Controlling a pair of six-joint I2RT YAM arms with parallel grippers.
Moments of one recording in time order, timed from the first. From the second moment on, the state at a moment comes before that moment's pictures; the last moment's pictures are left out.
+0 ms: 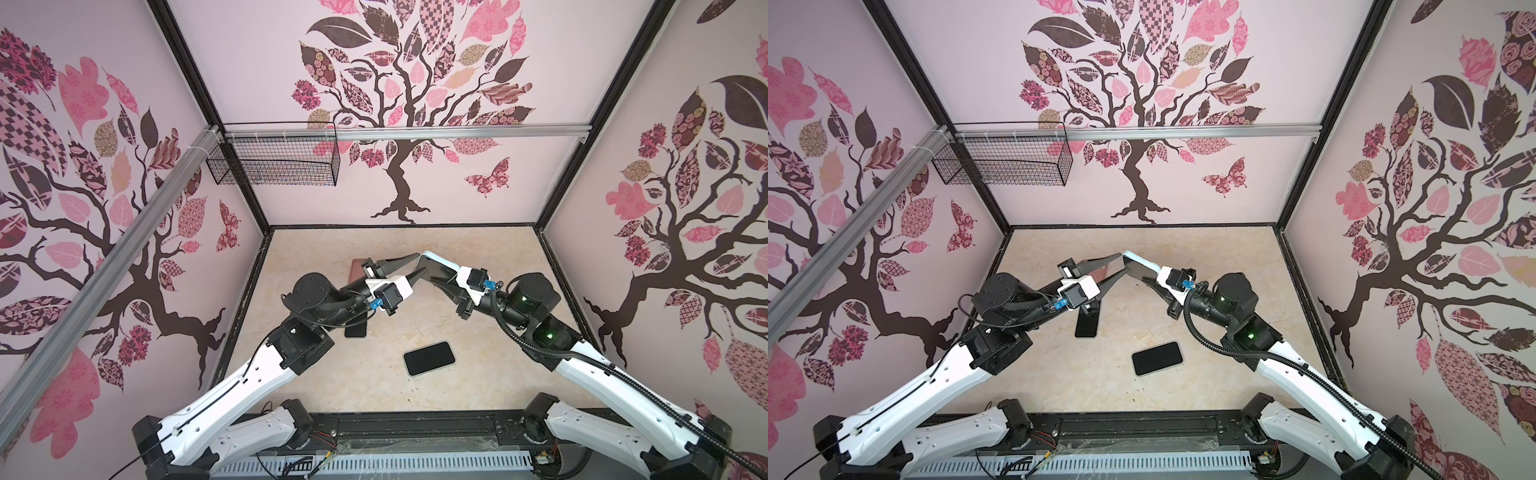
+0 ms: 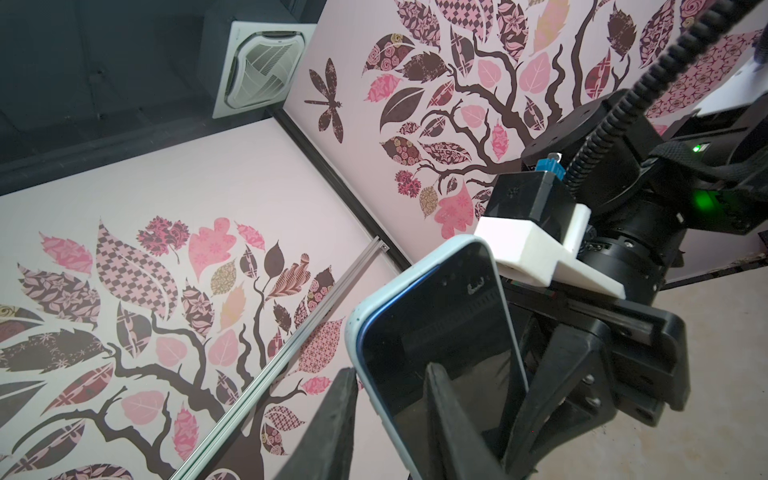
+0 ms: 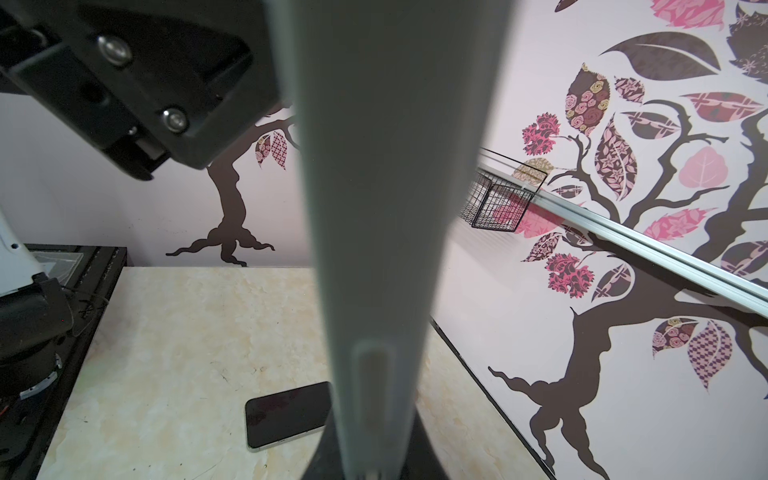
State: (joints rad) left arm -0.85 1.00 1.06 0.22 0.25 0.68; right arm 0.67 0.93 0.83 0.20 -0.44 -0.33
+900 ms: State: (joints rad) left arm -0.86 1.02 1.06 0.25 0.15 0.68; right arm 0.72 0.96 0.87 0.15 -0.18 -0.32
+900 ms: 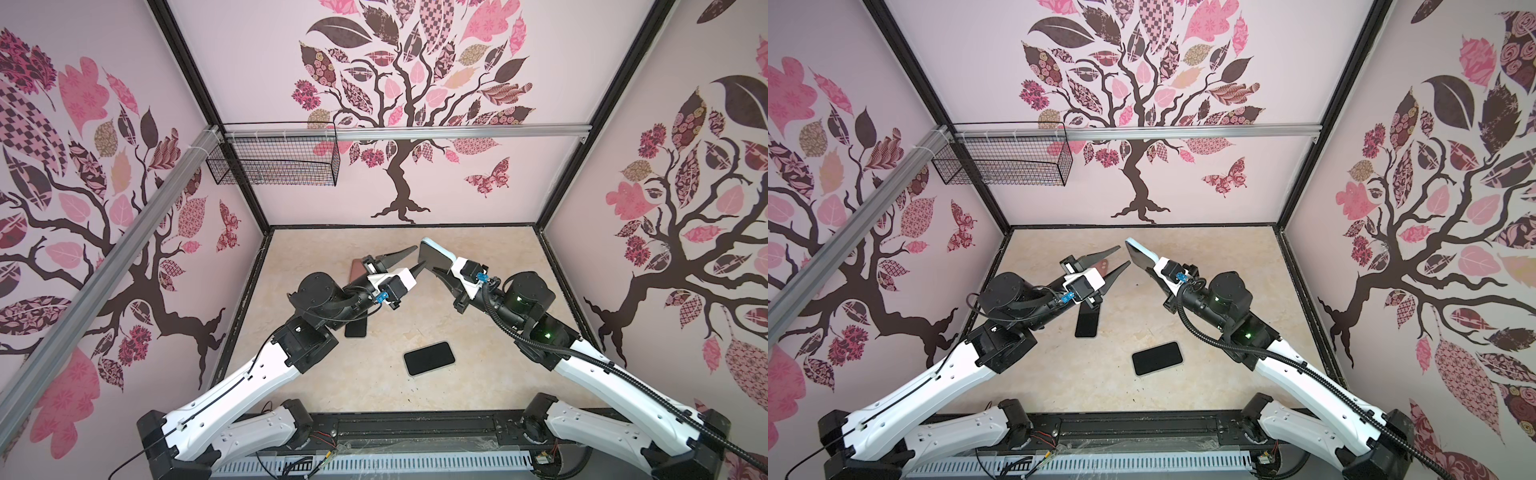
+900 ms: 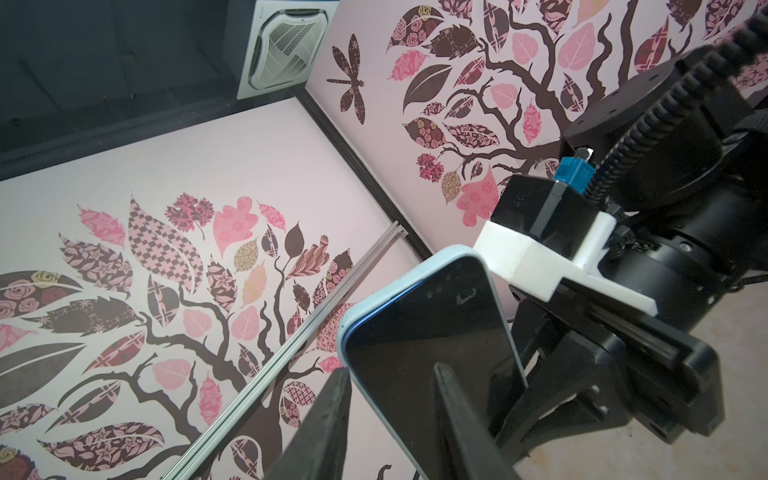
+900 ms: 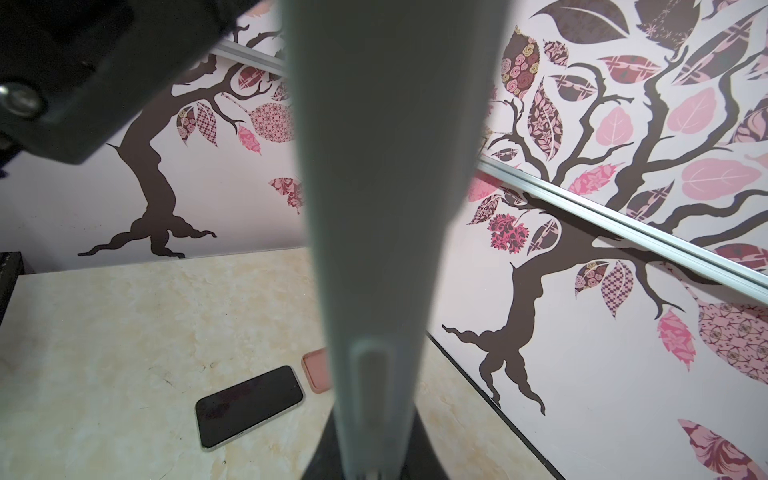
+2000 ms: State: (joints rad) left arm -0.88 1.07 1.06 0.31 0.04 0.69; right arm 0.72 0.96 0.87 0.13 -0.20 -0.31
